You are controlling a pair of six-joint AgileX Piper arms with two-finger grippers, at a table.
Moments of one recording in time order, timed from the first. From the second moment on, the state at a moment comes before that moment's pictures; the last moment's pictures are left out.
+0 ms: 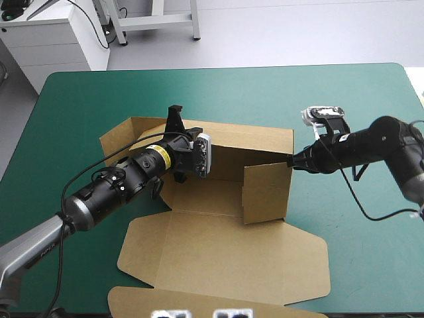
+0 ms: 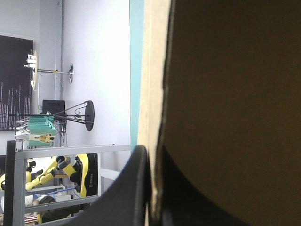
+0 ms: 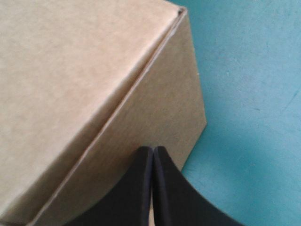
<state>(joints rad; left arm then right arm) -0.64 1.41 -1.01 0.45 0.09 0.83 0.09 1.37 -1.19 0.55 1.03 -0.37</state>
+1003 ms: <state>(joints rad) -0.64 1.41 -1.01 0.45 0.11 0.82 0.34 1.31 -0.88 0.92 0.50 -0.68</state>
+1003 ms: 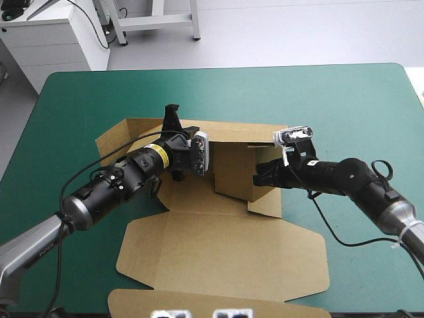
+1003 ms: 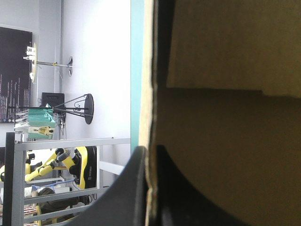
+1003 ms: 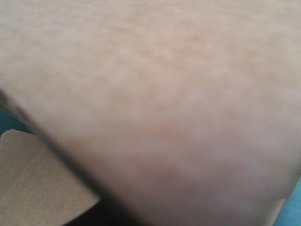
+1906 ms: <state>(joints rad) -0.64 1.41 -1.01 0.45 0.11 0.81 0.68 1.33 -0.88 0.44 0.21 -0.25</state>
